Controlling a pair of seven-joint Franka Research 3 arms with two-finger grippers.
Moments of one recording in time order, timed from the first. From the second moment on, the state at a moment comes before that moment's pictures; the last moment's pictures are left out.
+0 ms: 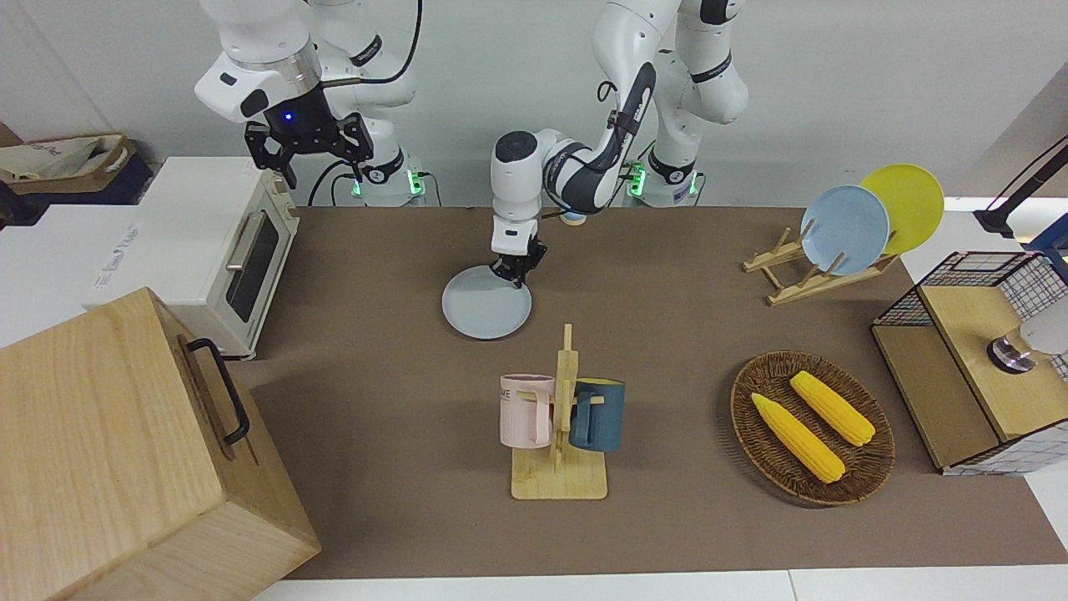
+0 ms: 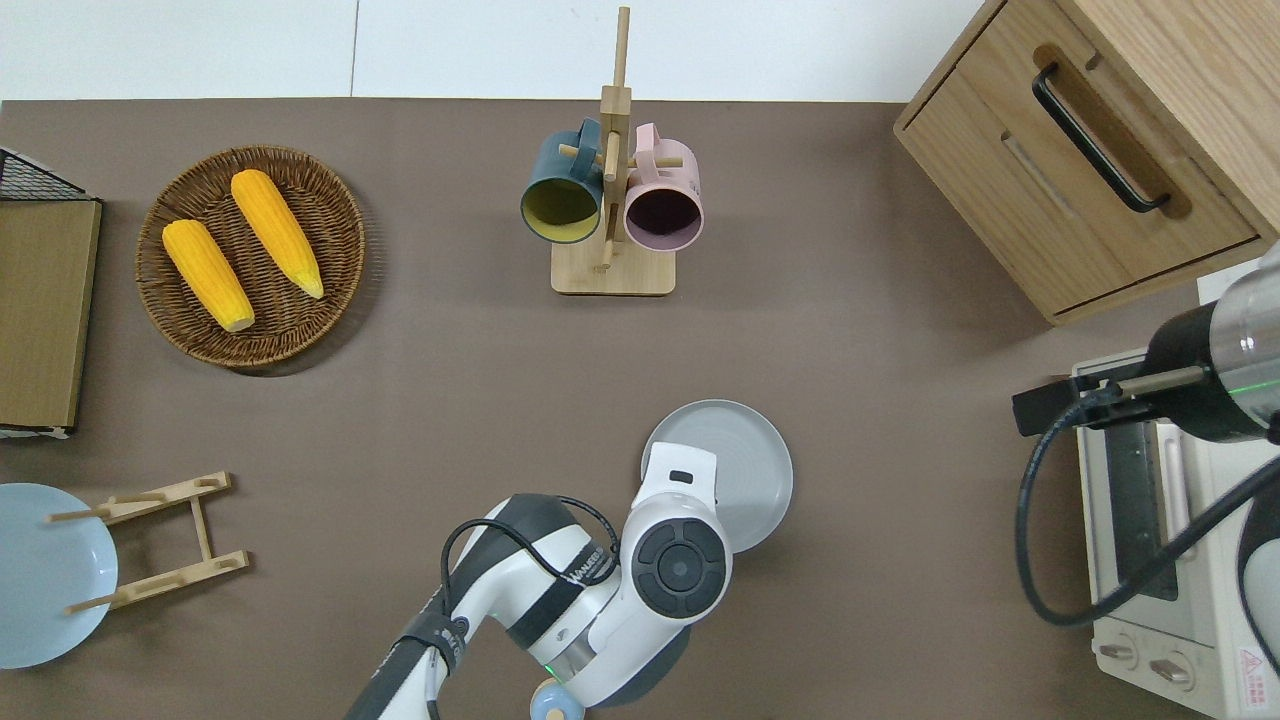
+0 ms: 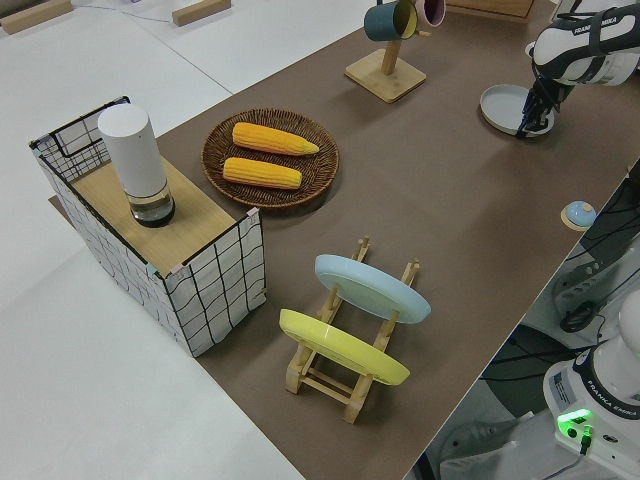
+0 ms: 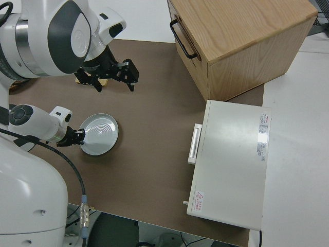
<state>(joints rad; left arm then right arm) -0.80 0.26 -0.05 -2.08 0.08 2.37 -1.44 0.02 -0.01 0.12 -1.48 0.00 1.39 0.02</state>
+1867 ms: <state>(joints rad) -0.31 -0.04 0.00 -1.93 0.01 1.77 -0.56 0.02 -0.01 0.12 -1.48 0.00 1.39 0.02</state>
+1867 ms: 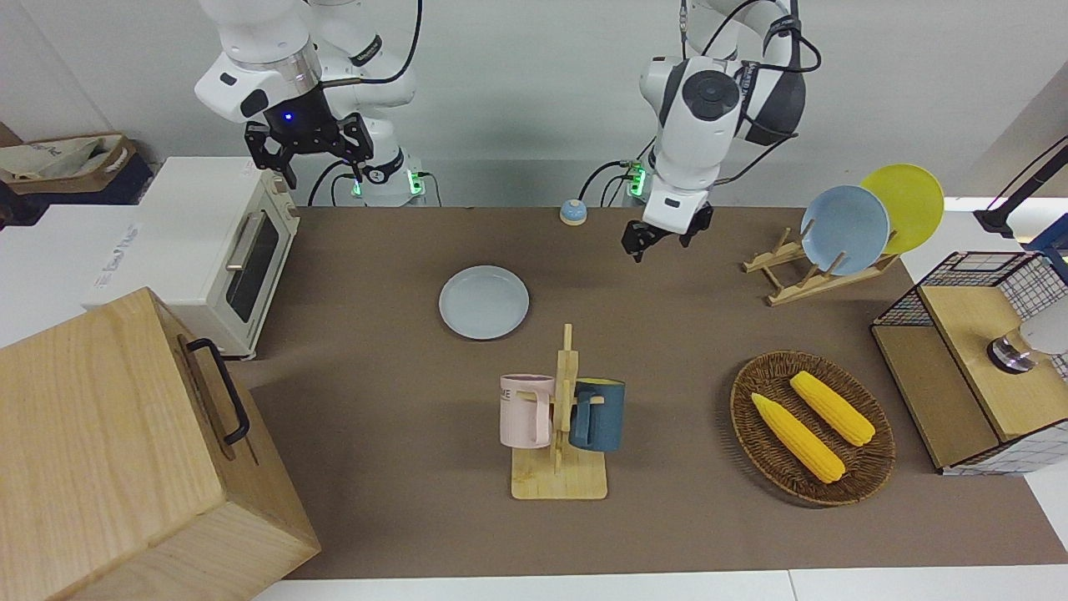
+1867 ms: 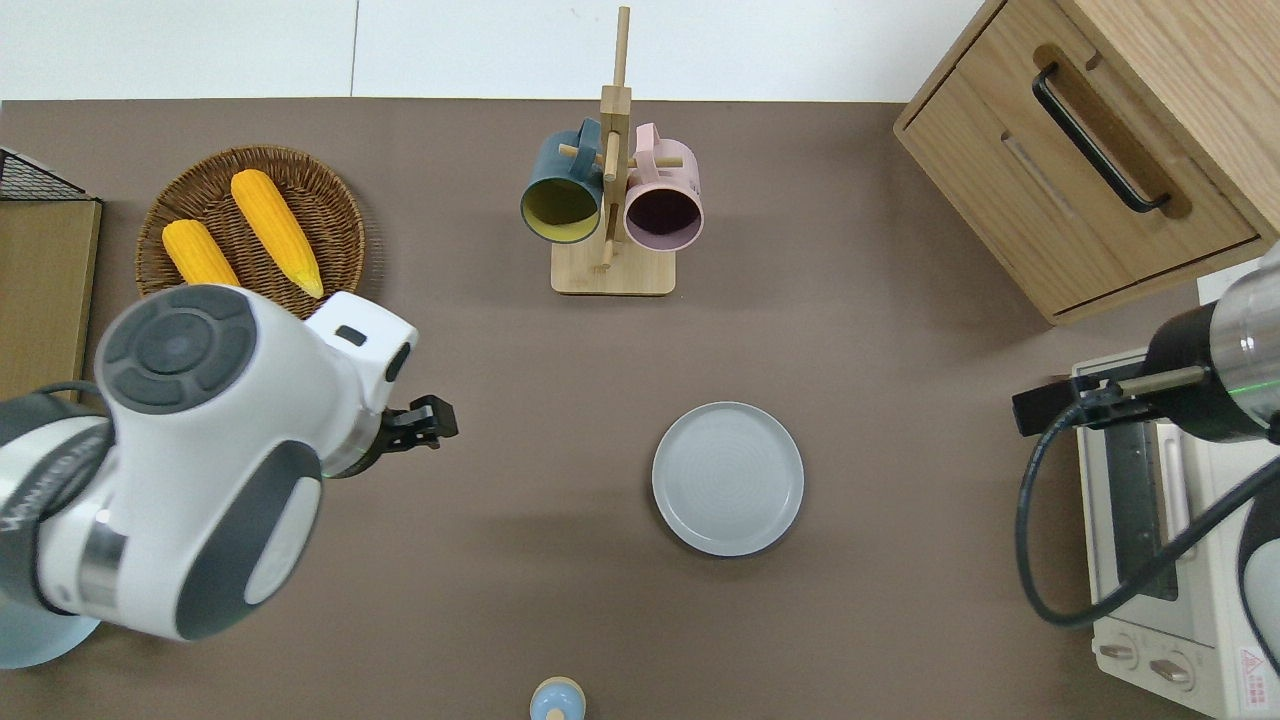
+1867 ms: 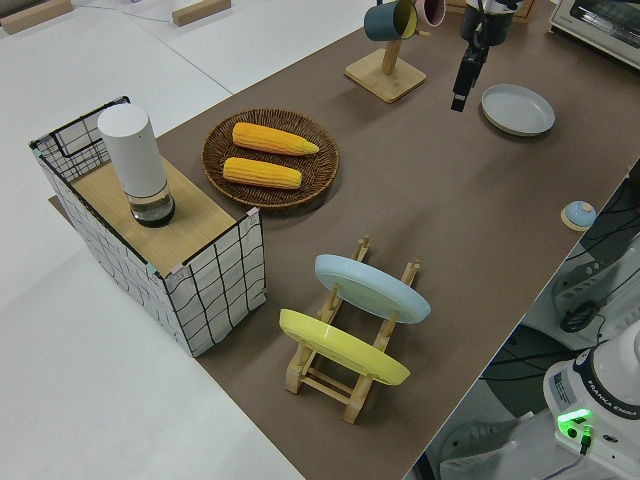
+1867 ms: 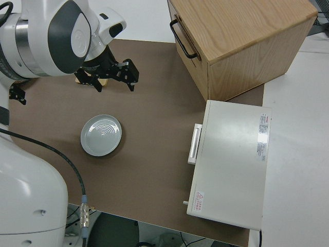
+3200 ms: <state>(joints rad) 0.01 -0.01 0.01 -1.71 -0.01 1.67 -0.05 0.02 -0.01 0.12 -1.48 0.00 1.39 0.02</state>
